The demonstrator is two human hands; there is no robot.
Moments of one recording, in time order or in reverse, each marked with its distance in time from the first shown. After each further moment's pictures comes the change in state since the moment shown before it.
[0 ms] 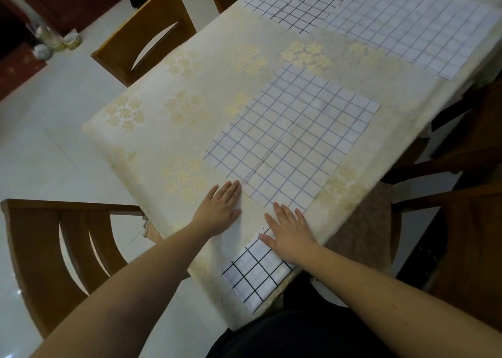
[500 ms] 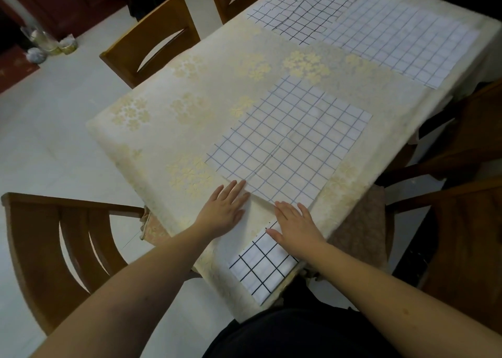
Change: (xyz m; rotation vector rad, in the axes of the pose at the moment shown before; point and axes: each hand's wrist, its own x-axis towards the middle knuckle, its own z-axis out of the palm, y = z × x) left_hand -0.021 -0.005 0.006 -0.003 0.127 0.081; right_hand -0.016 -0.012 0.000 -0.056 0.167 -0.027
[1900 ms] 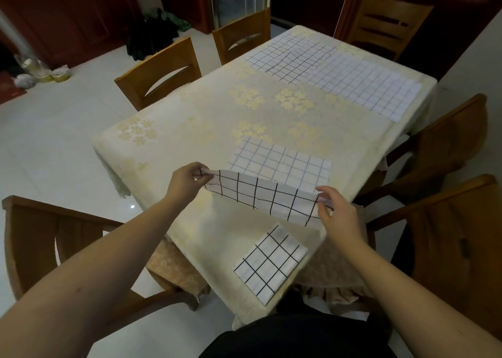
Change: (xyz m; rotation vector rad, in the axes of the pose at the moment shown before) left_hand -0.035 -0.068 -0.104 -0.891 0.497 -0.448; right_hand -0.074 0.012 -0.064 0.722 0.699 0.245
